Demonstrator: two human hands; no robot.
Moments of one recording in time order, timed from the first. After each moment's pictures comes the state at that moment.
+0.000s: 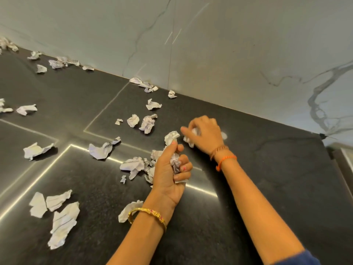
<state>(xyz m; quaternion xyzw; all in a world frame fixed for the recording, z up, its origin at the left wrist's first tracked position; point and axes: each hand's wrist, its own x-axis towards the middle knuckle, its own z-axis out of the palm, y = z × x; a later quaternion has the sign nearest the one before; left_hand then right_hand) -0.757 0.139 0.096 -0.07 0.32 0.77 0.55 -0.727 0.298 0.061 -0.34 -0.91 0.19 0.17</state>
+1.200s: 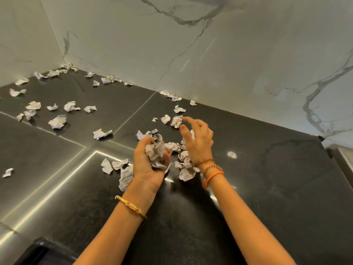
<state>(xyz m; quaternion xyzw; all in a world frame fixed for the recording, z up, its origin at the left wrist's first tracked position) -0.789 0.020 0.120 -0.09 0.30 0.84 0.43 -0.734 0.129 0.101 -0.32 -0.81 0.33 0.36</state>
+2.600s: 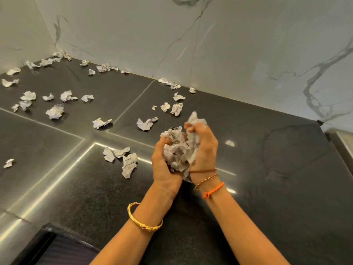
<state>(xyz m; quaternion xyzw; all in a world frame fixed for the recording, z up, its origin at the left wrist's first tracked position) -0.749 0.019 0.094 -0.02 0.21 0.85 0.48 -0.714 0.068 0.117 -0.21 -0.43 0.73 0.49</state>
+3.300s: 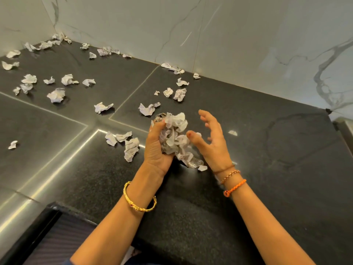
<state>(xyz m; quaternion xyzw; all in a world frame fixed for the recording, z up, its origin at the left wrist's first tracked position) -0.769 0.014 0.094 -0.01 0.31 0.85 0.43 -0.673 0.087 0.087 -0.28 -0.78 0.47 0.31</state>
